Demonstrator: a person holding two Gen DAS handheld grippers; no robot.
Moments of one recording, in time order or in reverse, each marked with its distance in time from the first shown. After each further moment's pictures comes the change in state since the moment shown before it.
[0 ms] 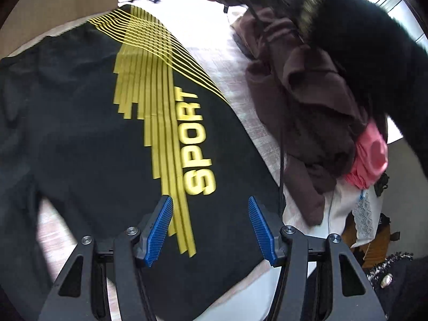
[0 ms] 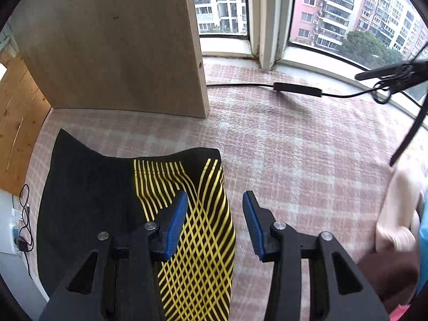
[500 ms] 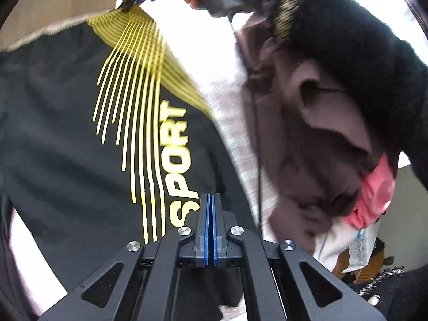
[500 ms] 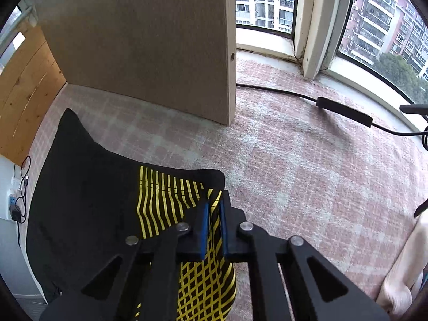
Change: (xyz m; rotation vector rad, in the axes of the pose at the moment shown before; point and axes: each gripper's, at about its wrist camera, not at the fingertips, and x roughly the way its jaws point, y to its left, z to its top) left arm 0.002 -0.026 0.025 -0.035 -0.105 -0.031; right arm 0.014 -0.001 0.006 -0.167 -0.017 0.079
